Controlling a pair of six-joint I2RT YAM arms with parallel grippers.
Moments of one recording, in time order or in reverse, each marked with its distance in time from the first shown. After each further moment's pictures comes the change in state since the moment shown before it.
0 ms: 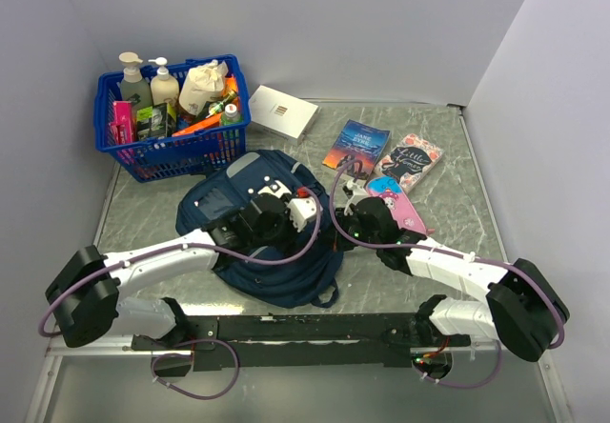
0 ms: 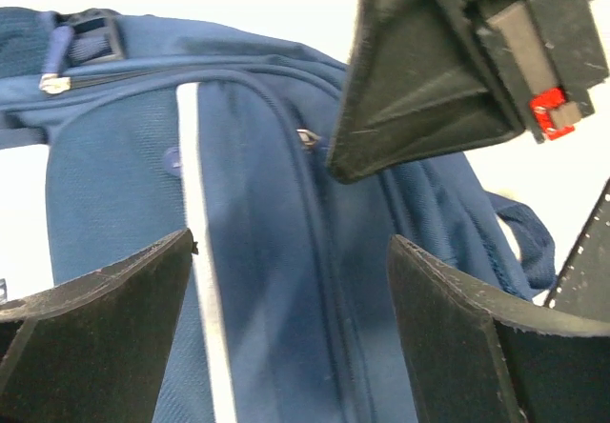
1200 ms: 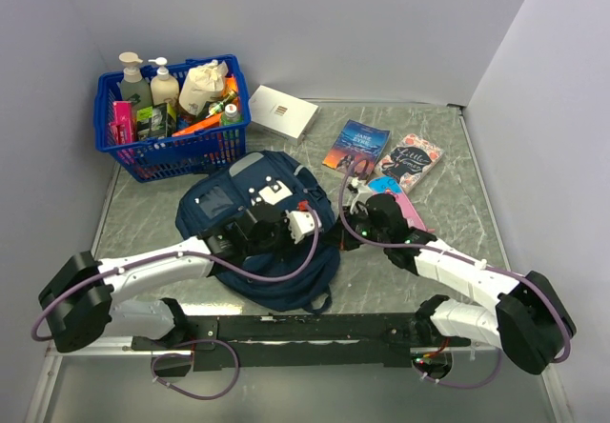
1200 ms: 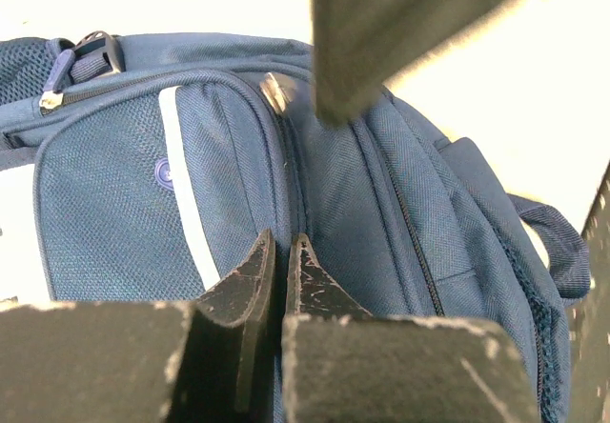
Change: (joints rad) left arm -0.033 -0.043 -0.071 0.051 0.007 0.120; right arm -0.068 -0.074 0.000 -0.059 -0.113 -0.077
